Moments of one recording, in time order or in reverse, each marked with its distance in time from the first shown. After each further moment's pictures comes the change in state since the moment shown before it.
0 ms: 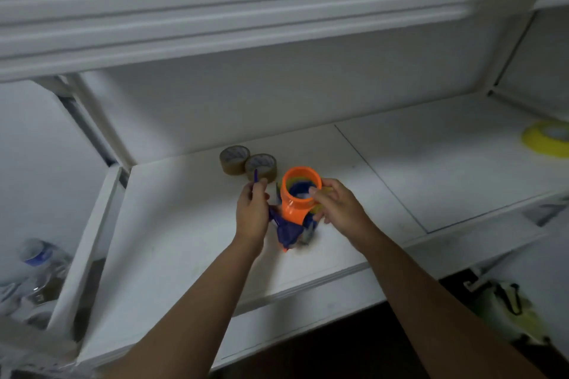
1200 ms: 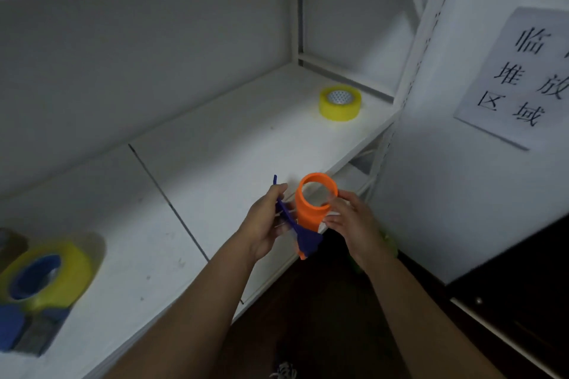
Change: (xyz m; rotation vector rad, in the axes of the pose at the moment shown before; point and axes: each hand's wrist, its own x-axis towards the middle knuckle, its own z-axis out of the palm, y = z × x) left_hand -0.131 -0.074 0.441 0.069 -0.692 -0.557; right_hand -0.078 0.112 -0.432 0.458 0.597 0.217
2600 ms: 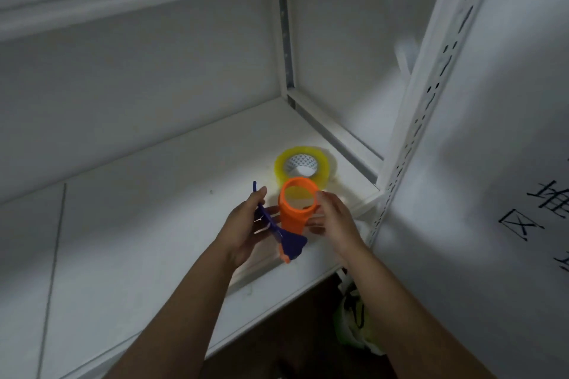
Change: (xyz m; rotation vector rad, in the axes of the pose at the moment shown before) left_hand 0.211 0.087 0.191 -0.095 0.263 0.112; right_hand 0.308 -0.124 -0.107 -0.202 -0.275 0.061
